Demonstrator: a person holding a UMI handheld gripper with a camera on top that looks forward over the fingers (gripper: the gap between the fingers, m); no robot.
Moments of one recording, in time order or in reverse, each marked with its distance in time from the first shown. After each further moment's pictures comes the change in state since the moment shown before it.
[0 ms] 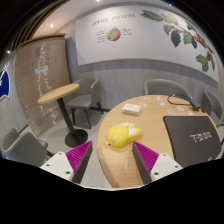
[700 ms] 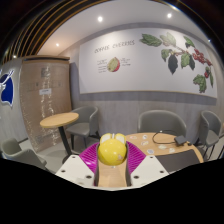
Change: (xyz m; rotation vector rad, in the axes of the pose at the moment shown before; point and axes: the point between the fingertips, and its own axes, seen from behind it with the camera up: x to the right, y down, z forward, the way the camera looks) arm 0.056 -0.143 -0.076 0.290 -0.015 -0.042
